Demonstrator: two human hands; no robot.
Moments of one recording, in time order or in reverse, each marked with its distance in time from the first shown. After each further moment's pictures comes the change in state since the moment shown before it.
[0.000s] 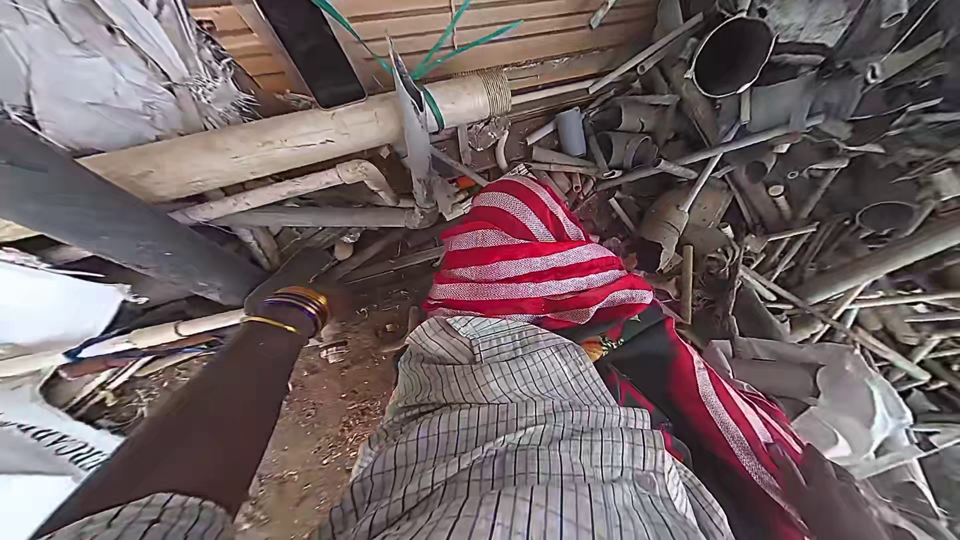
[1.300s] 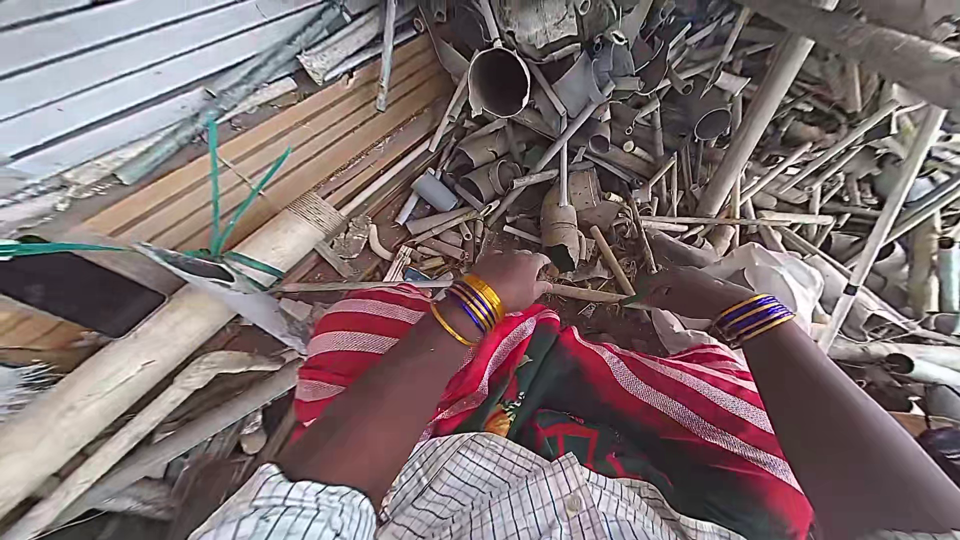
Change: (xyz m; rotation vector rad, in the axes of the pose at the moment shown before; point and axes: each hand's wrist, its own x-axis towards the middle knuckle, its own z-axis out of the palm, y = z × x) left_hand -0.061 0.392 -0.059 0.477 0.313 0.883; right_hand 0.131 -0.079 -0.100 0.225 -0.137 -0.506
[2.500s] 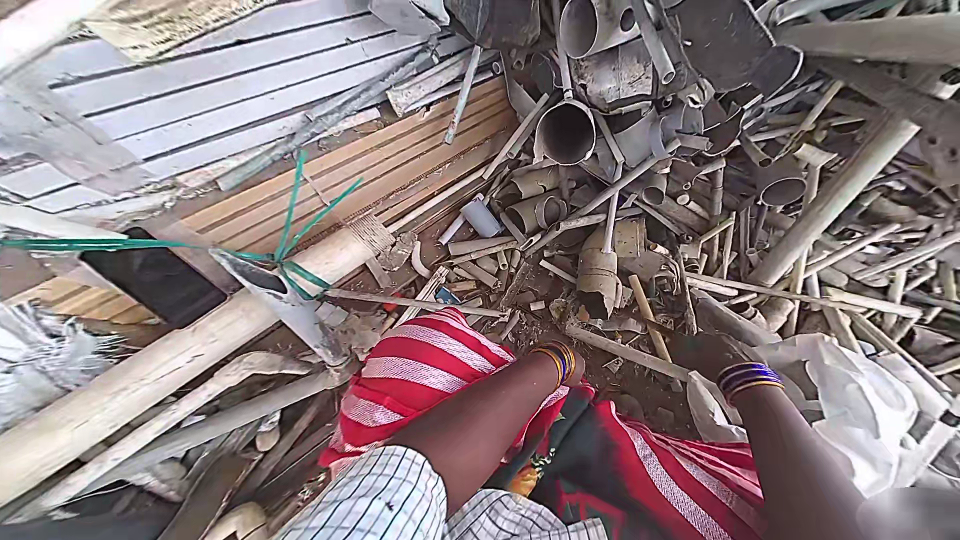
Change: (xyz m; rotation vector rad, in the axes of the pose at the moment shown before) left_hand 0.106 0.001 0.083 0.073 -0.605 0.100; right_hand 0.087 0.023 0.003 -0.281 -0.050 0.506
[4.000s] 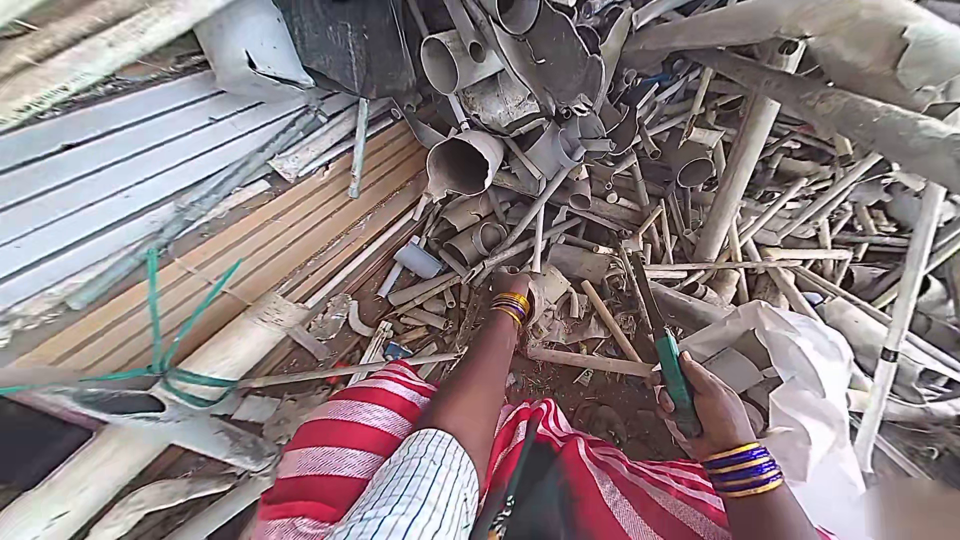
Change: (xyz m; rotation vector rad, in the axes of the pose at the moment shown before) left_hand 0.068 -0.030 -0.129 -1.243 1.125 -0.354; right_hand -0.070 0.028 0.044 2.155 0.185 0.028
